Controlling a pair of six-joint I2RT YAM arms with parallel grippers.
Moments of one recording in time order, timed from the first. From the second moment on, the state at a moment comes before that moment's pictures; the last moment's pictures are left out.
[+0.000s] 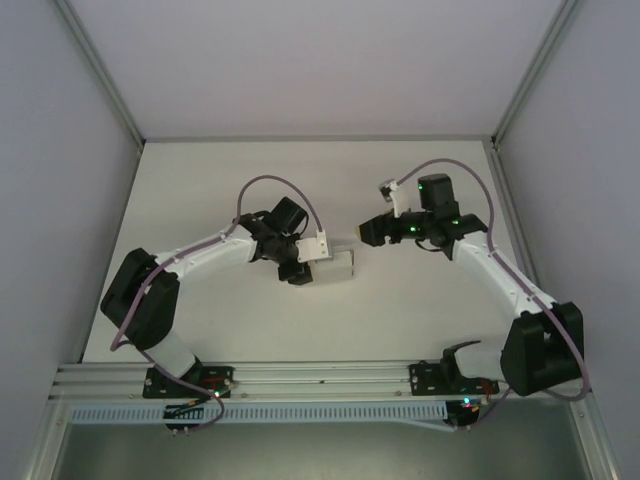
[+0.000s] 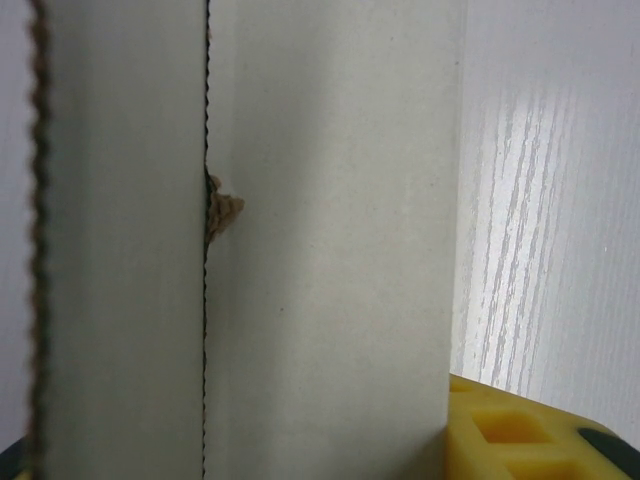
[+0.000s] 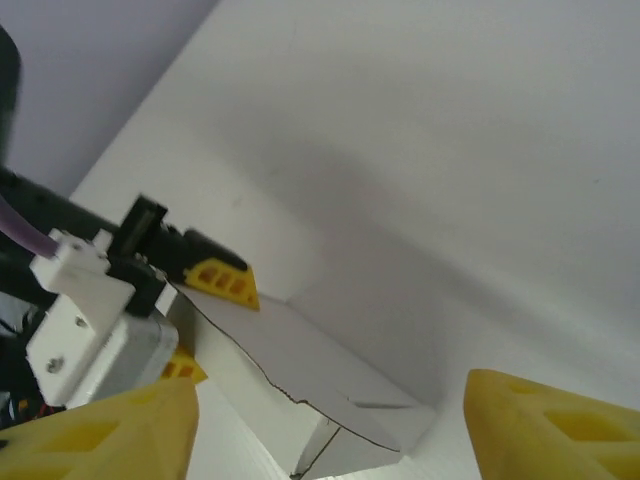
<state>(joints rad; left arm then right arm) -0.74 1.63 1.12 -0.66 0.27 0.67 0.31 1.31 0.97 -0.46 -0.71 -0.01</state>
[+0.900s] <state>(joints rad) -0.74 1.64 1.13 -0.67 0.27 0.66 0.37 1.47 1.01 -0.56 -0.77 -0.30</state>
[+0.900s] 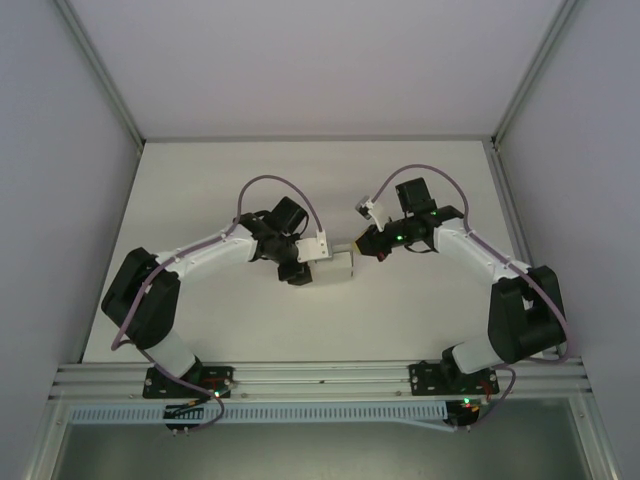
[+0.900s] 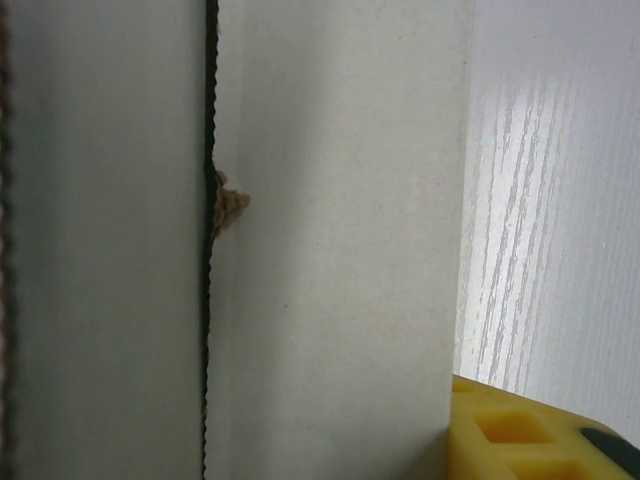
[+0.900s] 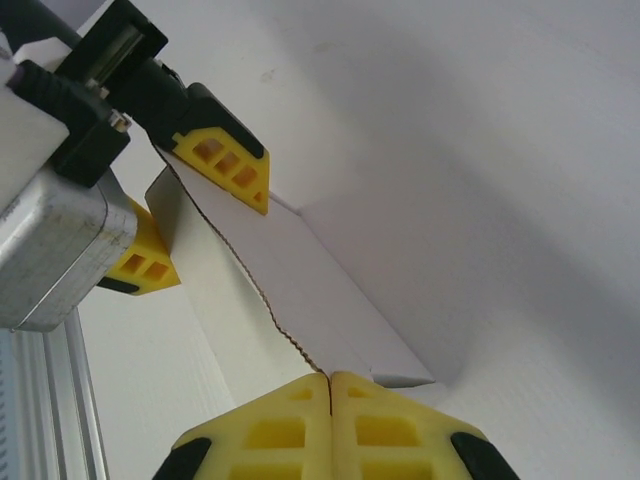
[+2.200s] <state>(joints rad) -0.73 1.66 1.16 -0.67 0.23 0.61 0.41 1.44 0.91 -0.24 -0.71 0.91</state>
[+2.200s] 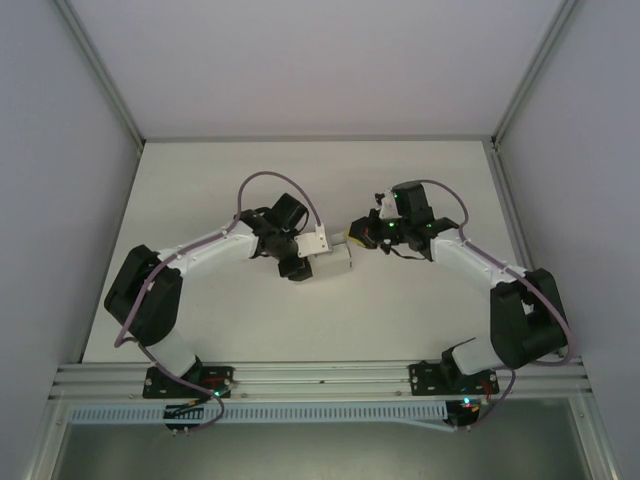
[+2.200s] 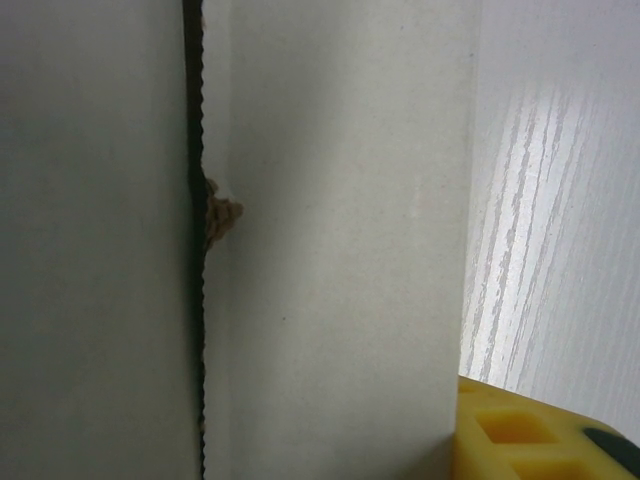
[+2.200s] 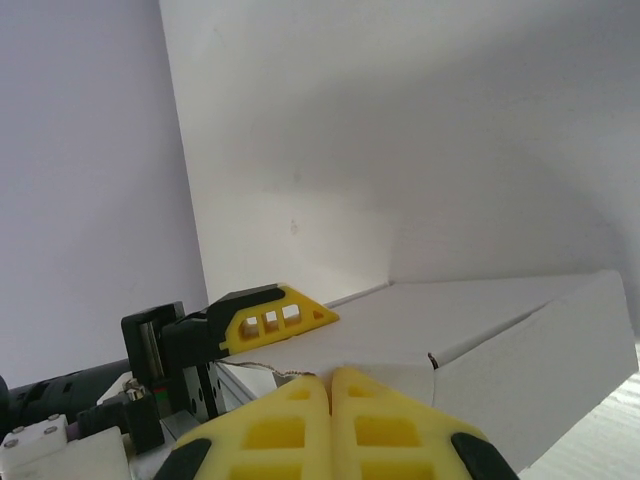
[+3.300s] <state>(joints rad) -0.73 1.68 1.18 -0.66 0.22 0.61 0.44 1.46 1.14 -0.75 -0.48 0.37</state>
